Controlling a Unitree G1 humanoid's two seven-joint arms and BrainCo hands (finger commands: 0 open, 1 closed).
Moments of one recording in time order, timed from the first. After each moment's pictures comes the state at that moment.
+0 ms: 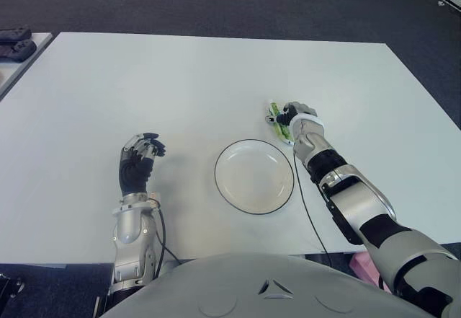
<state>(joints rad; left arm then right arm) 0.42 -0.07 0.10 -0.12 -0.08 -0.30 0.02 -0.70 -0.22 0.49 0.90 -0.75 0.48 0.04</state>
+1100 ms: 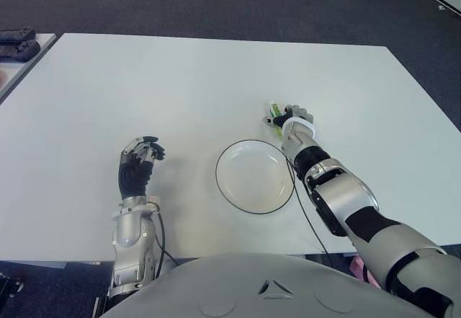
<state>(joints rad) 0.44 -0.07 0.11 -0.12 -0.06 -0.30 0.02 -0.76 -0.10 0.42 1.12 -0.66 0.56 -0.11</state>
